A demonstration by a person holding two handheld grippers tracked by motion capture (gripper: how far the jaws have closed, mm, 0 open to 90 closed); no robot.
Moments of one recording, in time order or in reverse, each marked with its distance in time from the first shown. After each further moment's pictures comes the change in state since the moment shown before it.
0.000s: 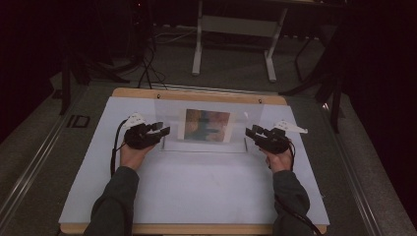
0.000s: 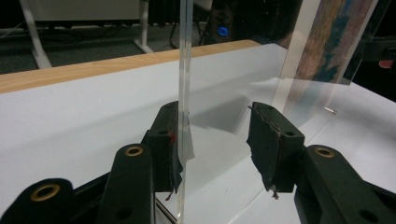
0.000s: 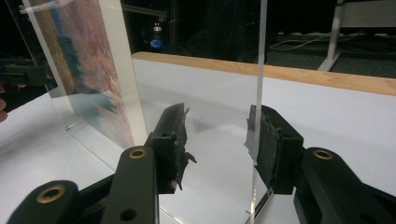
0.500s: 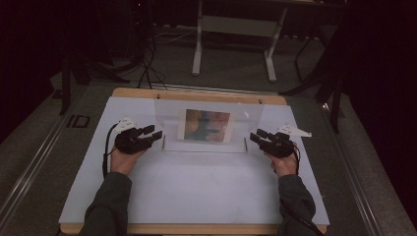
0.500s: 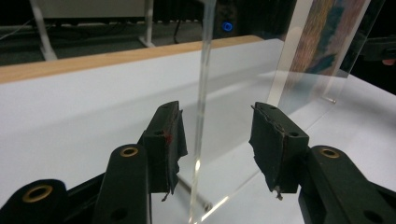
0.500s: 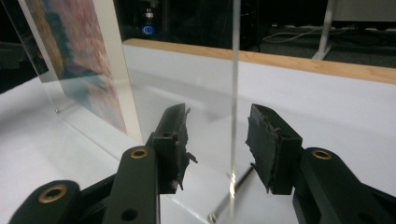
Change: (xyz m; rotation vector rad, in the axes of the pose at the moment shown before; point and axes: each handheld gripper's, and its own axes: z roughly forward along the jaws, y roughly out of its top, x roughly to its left) left arm 0.006 -0.012 -0.030 0.019 0.029 -0.003; right arm -0.005 -0.009 -0.015 0.044 -0.028 -0.022
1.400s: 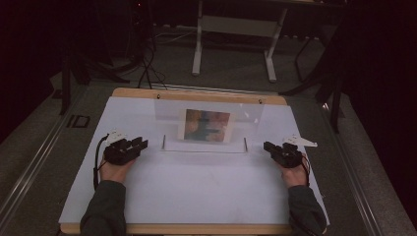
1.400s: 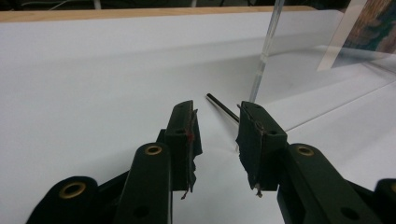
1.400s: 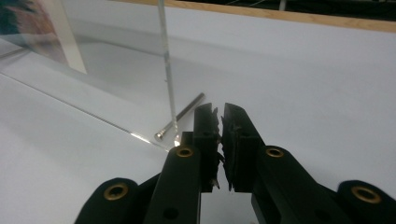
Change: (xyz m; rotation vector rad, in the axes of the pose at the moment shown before) left arm 0.004 -0.033 -0.021 0.081 0.172 -0.058; right arm -0.012 -0.029 -0.024 0.123 -0.168 -0.008
